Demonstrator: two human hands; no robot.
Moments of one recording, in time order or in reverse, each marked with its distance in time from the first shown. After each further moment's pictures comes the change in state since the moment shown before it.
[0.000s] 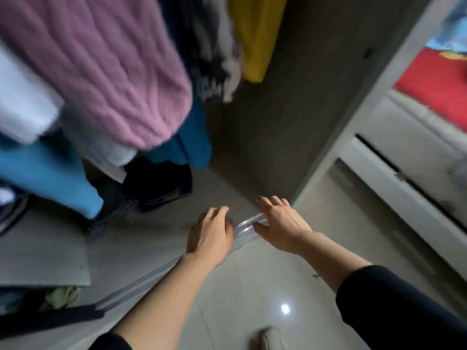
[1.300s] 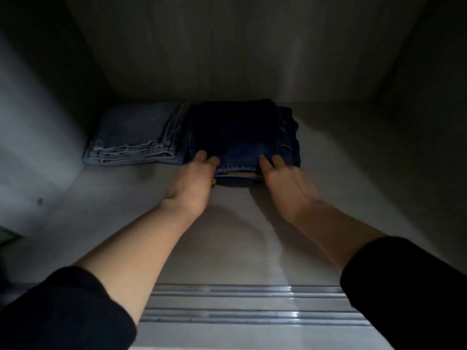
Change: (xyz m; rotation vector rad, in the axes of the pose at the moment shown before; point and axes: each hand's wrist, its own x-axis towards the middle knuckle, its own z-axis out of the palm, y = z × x) left_hand 0.219 -0.371 0.191 0.247 0.394 -0.273; right_hand 0.363 -0.078 0.327 -0.562 0.331 -0.609
